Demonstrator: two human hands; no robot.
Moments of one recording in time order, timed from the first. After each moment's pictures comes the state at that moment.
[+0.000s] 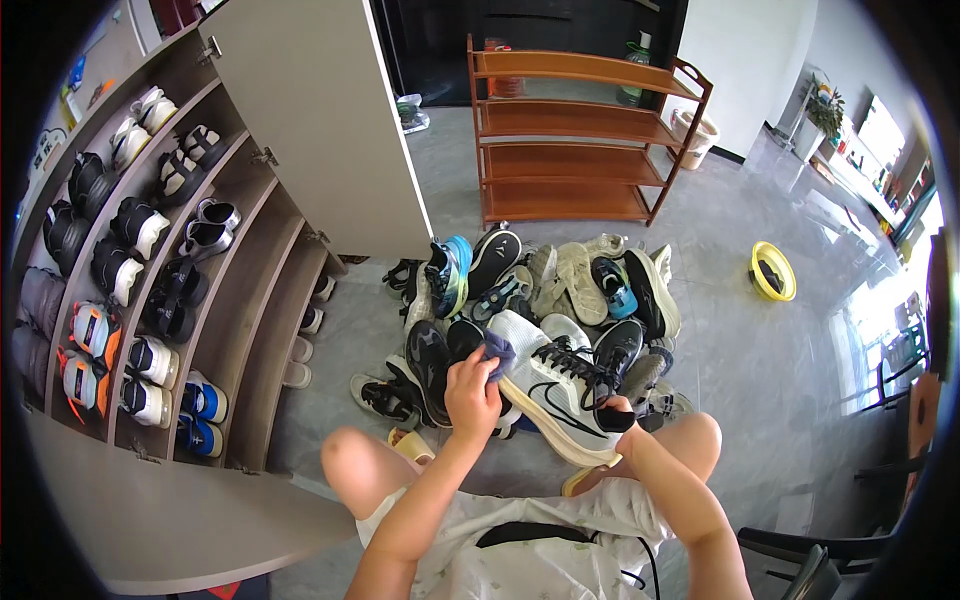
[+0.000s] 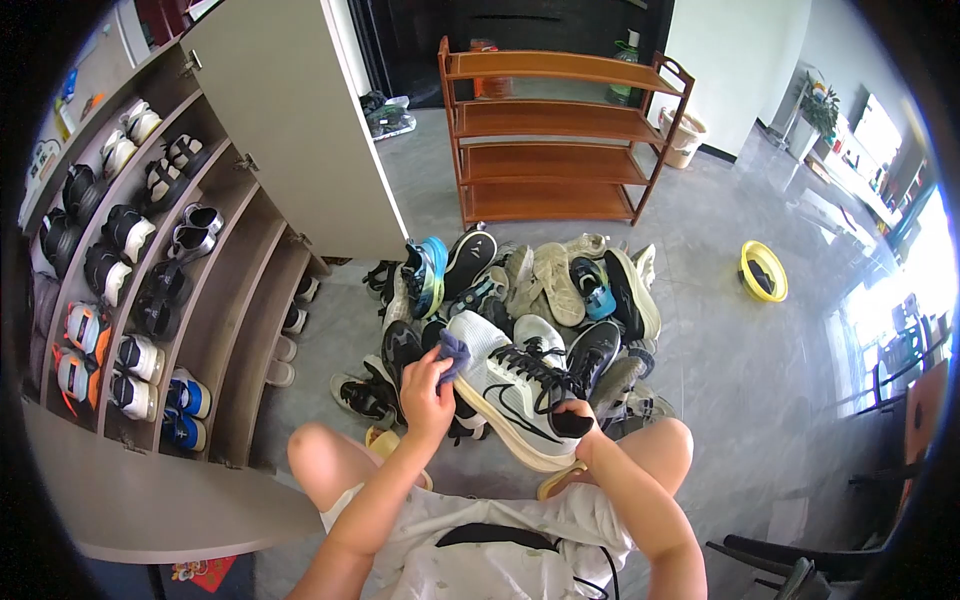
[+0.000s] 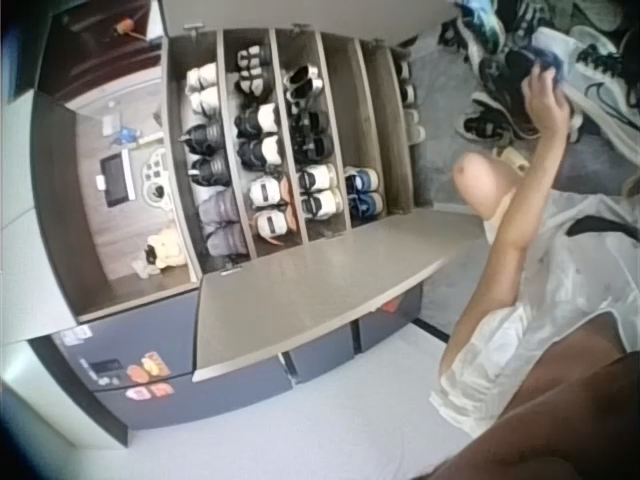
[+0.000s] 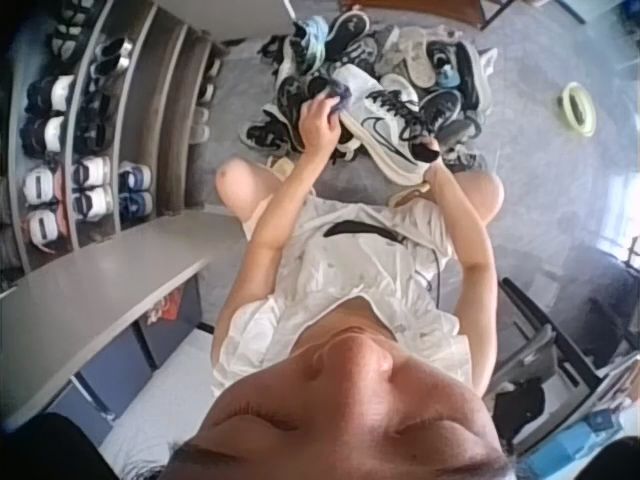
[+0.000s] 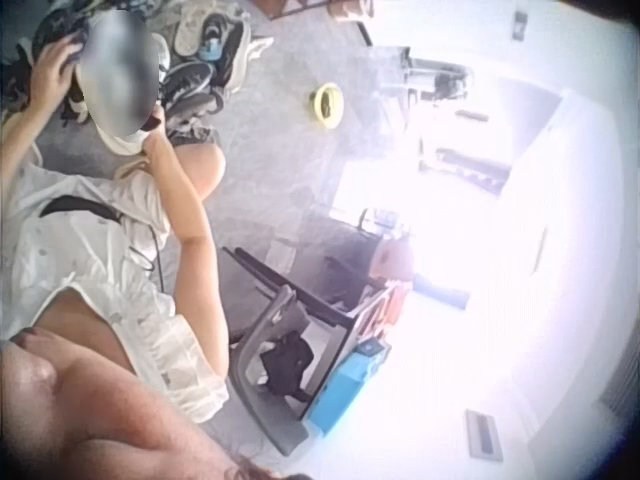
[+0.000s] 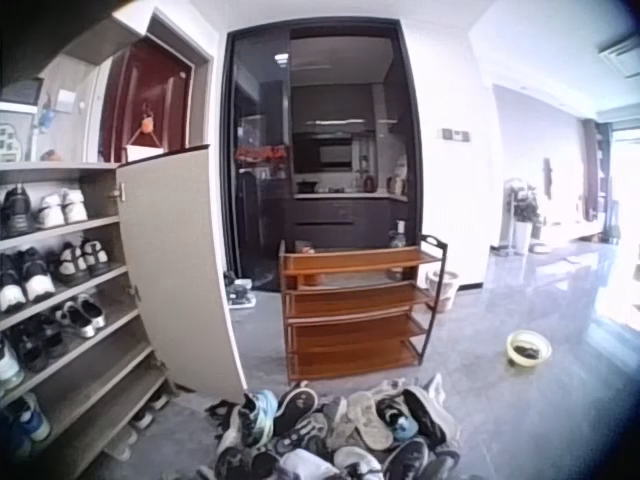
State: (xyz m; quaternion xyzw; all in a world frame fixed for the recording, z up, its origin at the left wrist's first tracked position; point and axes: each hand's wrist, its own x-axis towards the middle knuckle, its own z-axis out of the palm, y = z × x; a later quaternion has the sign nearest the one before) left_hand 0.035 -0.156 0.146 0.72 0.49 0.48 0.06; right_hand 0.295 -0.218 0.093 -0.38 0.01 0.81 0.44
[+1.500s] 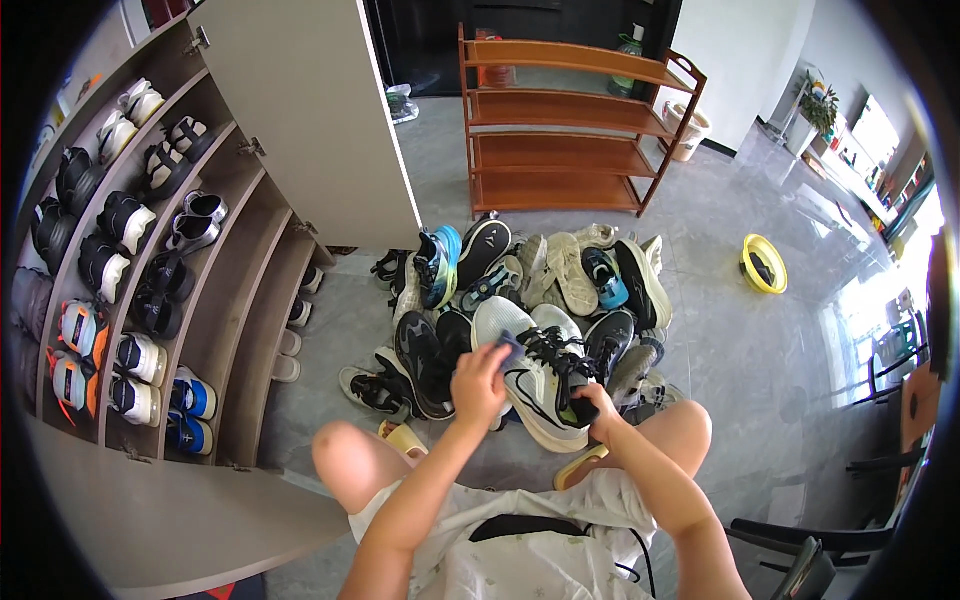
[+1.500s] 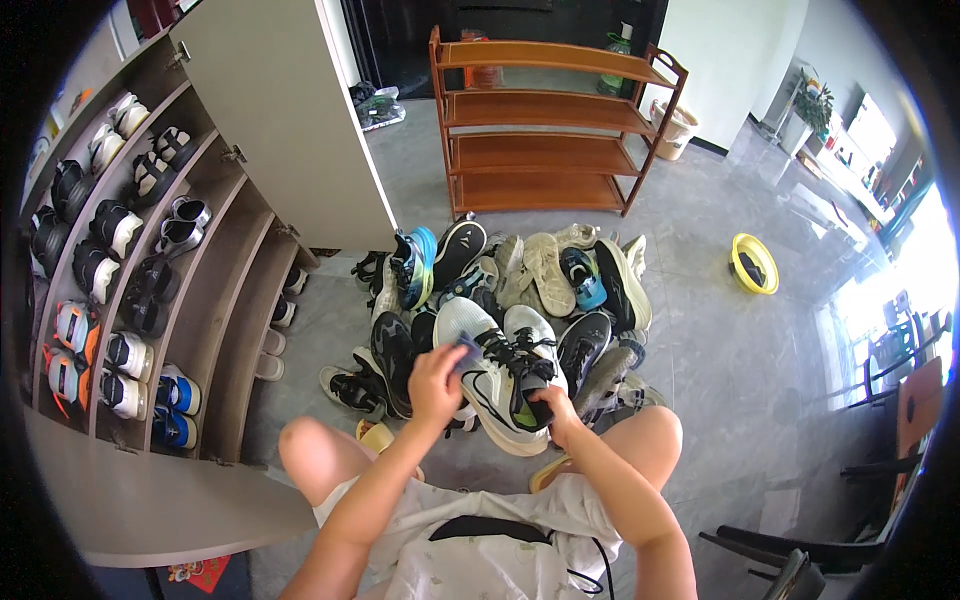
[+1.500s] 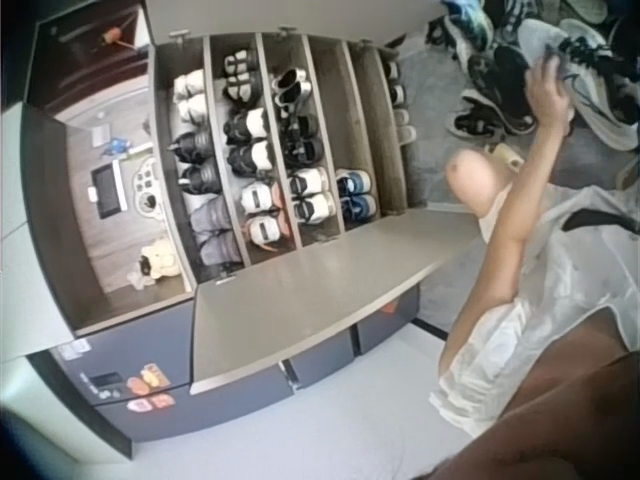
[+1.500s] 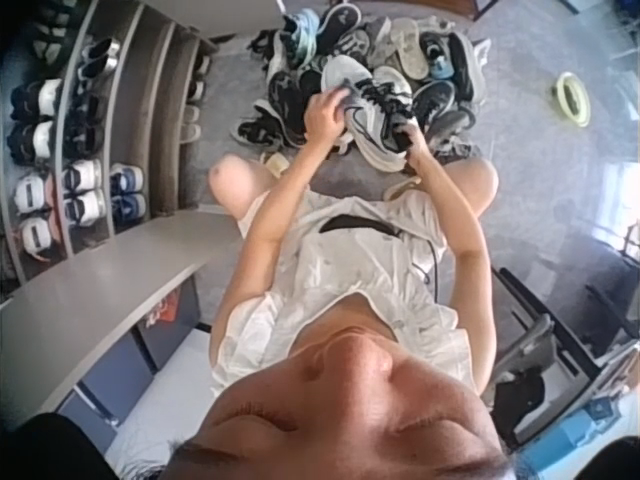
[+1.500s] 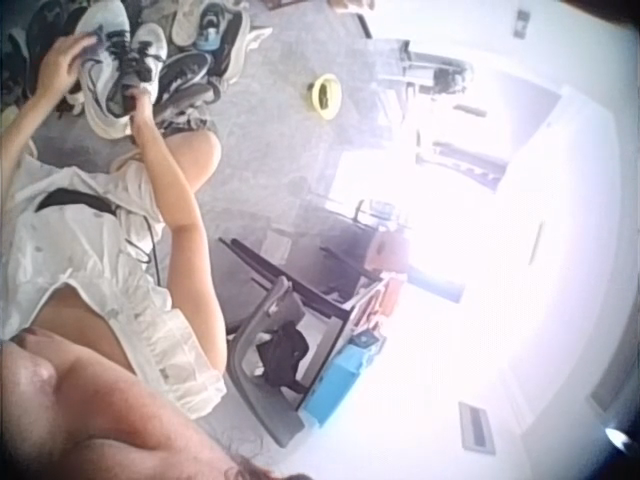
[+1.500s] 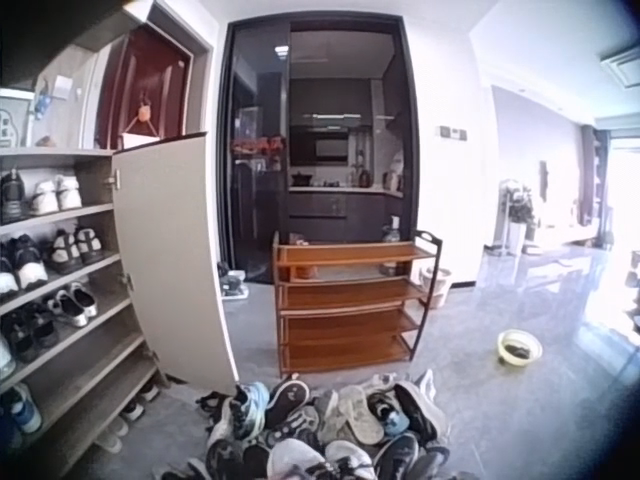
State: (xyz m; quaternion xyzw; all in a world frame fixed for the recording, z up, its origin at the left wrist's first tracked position) left_hand 0.053 -0.150 0.117 0.76 0.46 0.44 0.13; right_hand 0.275 -0.207 0.065 -0.57 -0.08 0.68 0.45
